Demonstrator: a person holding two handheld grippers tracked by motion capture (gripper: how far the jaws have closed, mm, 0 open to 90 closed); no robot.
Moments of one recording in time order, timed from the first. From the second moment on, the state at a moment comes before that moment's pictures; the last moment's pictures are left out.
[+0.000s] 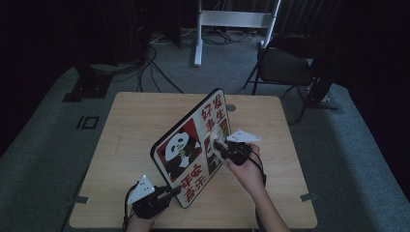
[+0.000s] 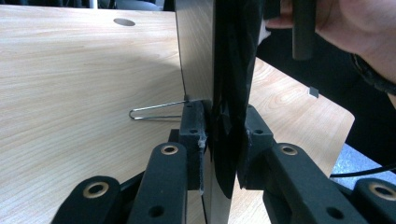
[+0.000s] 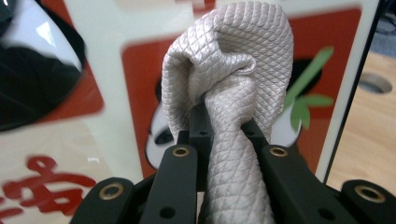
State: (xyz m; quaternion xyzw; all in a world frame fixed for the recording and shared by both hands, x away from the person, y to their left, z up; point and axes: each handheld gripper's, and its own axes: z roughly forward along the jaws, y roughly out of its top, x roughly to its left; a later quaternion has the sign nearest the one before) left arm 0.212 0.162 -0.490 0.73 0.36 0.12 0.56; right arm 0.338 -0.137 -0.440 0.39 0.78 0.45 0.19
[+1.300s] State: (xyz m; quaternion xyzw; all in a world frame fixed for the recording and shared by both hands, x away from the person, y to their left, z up) left arm 0.212 0.161 -0.490 0.73 0.36 0.12 0.56; right arm 0.331 -0.164 -0.517 0.45 0.79 0.39 0.14
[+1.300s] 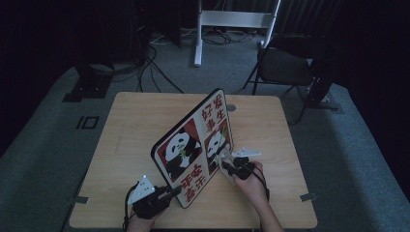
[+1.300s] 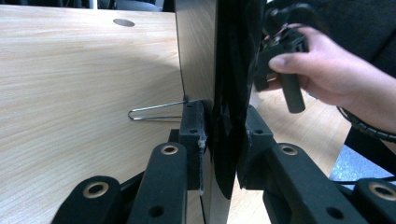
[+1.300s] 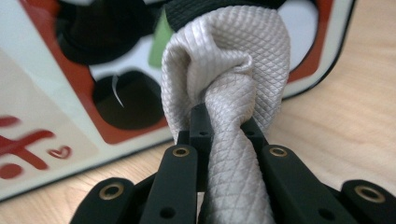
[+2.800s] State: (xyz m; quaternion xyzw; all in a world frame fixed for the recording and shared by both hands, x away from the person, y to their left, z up) left arm 0.218 0.151 -0.490 0.74 0.35 0.10 0.56; right arm 0.334 -0.118 -0.338 0.34 0.73 0.54 0.24
